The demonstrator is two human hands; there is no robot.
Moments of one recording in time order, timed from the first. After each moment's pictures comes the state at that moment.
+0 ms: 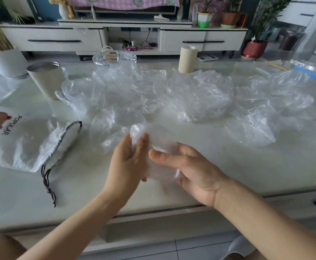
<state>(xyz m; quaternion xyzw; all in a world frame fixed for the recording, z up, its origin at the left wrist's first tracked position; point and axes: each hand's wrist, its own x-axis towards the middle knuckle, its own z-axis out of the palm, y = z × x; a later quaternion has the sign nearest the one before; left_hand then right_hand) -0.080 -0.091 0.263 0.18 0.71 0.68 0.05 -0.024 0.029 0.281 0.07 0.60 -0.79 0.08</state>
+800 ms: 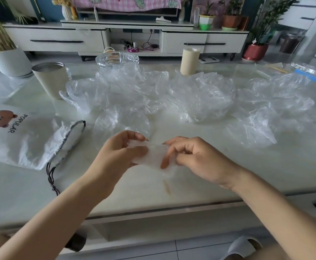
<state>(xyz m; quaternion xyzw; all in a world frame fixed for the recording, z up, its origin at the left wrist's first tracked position) -0.102 -0.118 0.275 0.13 0.65 0.71 0.22 -0.025 0.047 0.295 -0.01 0.85 -0.53 0.02</state>
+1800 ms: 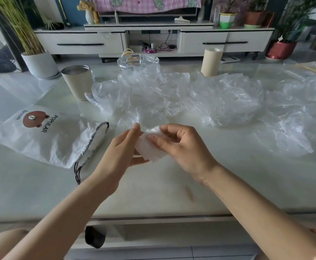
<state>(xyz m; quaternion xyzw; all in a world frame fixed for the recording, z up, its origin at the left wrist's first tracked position) -0.119 -0.140 0.284 0.06 0.69 0.69 0.20 -0.079 -0.004 0.285 -0.02 0.75 -0.66 -0.09</state>
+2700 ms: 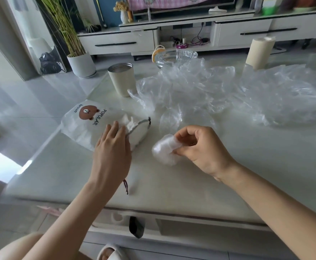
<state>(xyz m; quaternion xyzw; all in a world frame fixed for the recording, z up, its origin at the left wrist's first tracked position) -0.165 -0.241 0.240 0.13 0.96 0.21 -0.17 -0.116 -0.047 0.261 0.00 0.81 -0.58 -0.09</state>
